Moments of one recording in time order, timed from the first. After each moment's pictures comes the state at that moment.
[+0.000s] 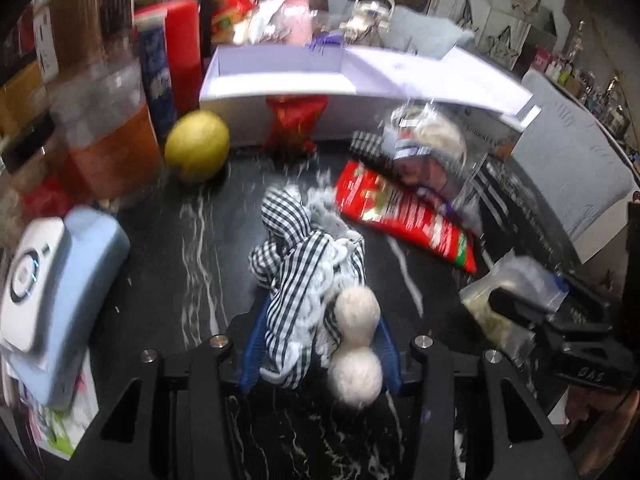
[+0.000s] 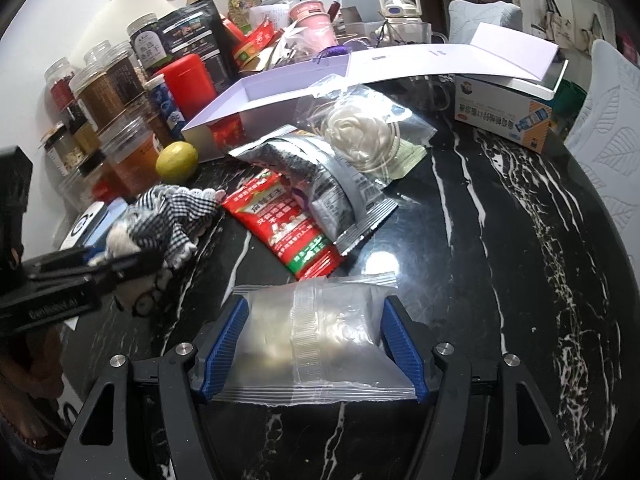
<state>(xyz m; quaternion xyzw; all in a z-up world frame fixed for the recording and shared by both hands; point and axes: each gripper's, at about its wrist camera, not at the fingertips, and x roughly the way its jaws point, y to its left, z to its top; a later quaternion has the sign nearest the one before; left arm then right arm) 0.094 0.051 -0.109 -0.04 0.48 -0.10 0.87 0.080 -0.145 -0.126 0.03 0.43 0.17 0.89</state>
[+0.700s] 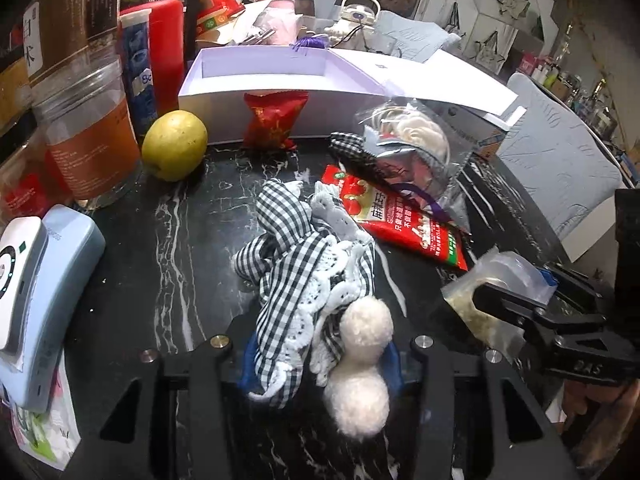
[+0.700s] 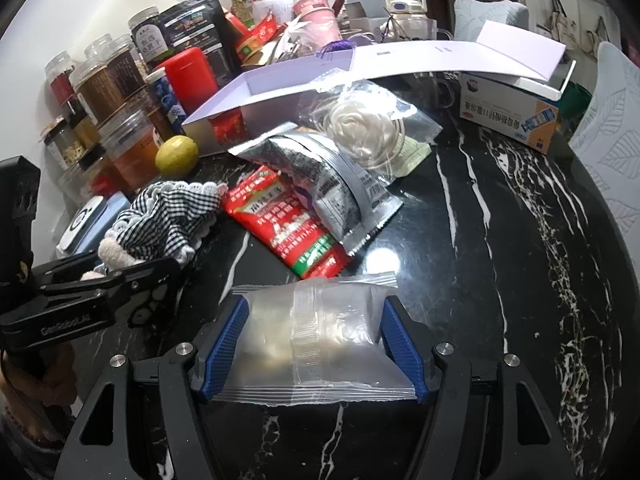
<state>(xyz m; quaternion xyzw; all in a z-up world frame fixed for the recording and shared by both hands) 0.084 0.045 -0.107 -0.05 0.45 -0.13 0.88 0.085 -0.144 -0.127 0.03 0.44 0.17 0.88</state>
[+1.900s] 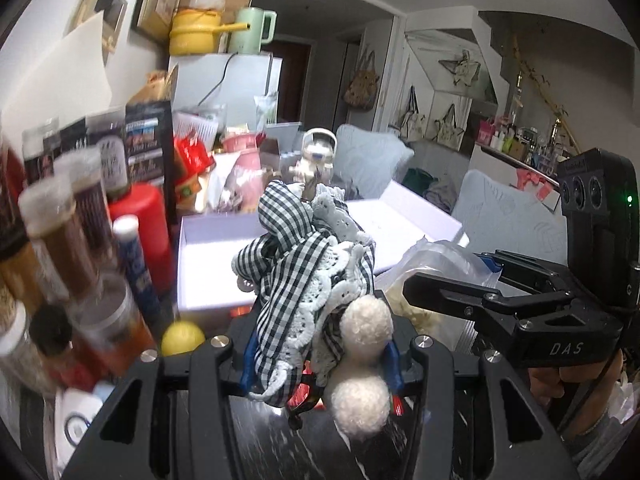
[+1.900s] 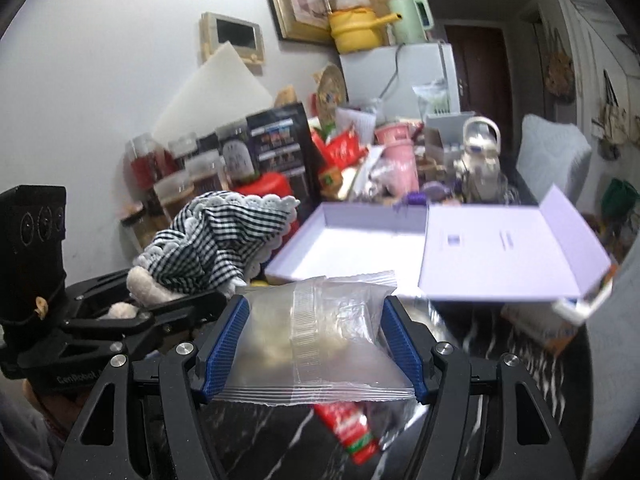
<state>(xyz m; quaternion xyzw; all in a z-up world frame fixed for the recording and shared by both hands) 0.108 0.041 0.032 -0.04 0.27 -0.17 0.95 0.133 -0.120 0.017 0.00 0.28 0.29 0.91</state>
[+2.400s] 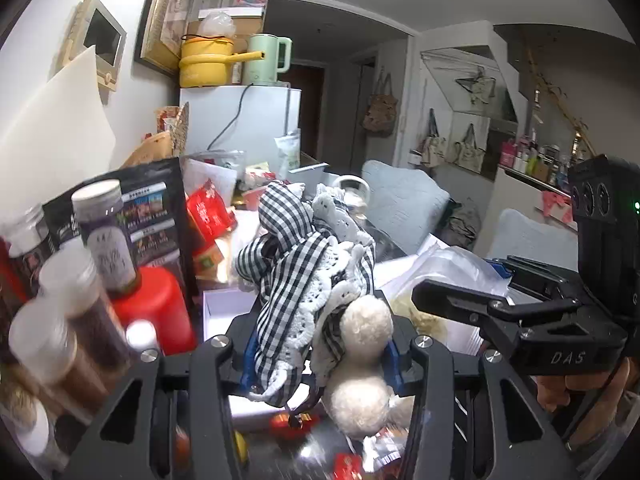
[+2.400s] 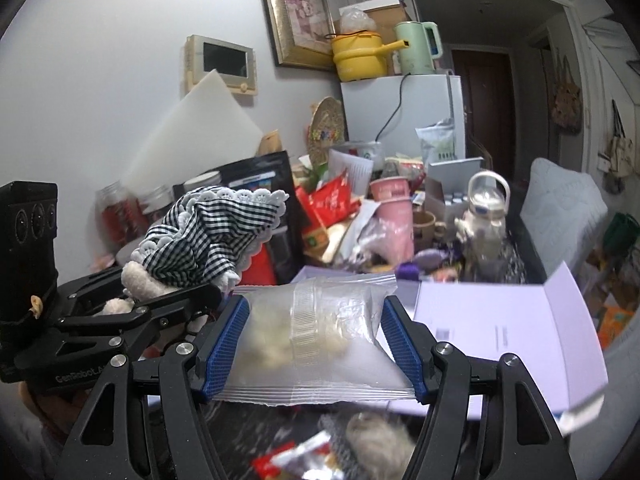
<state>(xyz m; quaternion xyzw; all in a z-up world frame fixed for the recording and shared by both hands) 0.199 0.053 0.070 -0.02 0.23 -0.13 0.97 0.228 -0.108 0.062 -0.01 0.25 0.29 0.92</state>
